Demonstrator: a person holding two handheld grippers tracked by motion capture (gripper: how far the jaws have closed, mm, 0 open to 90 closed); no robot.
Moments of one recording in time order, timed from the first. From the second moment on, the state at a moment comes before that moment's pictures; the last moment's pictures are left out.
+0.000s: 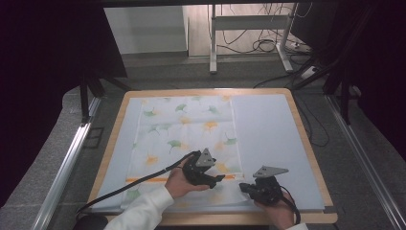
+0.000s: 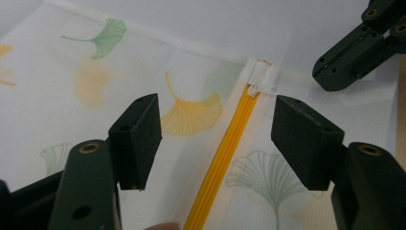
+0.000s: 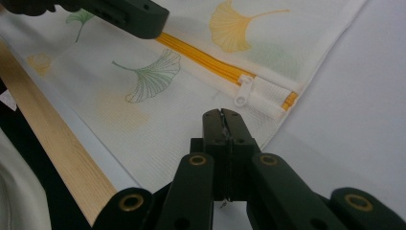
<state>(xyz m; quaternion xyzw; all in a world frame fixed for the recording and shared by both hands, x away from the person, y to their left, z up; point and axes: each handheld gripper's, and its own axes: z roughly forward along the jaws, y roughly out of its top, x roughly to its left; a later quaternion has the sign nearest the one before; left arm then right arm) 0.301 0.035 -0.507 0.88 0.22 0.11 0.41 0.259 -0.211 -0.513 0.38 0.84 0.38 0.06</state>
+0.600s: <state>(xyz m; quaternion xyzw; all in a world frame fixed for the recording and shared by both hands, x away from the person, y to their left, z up) 0.311 0.006 -0.516 0.89 0.20 0.09 0.39 0.254 -0.214 -0.515 0.38 0.84 0.38 0.06</state>
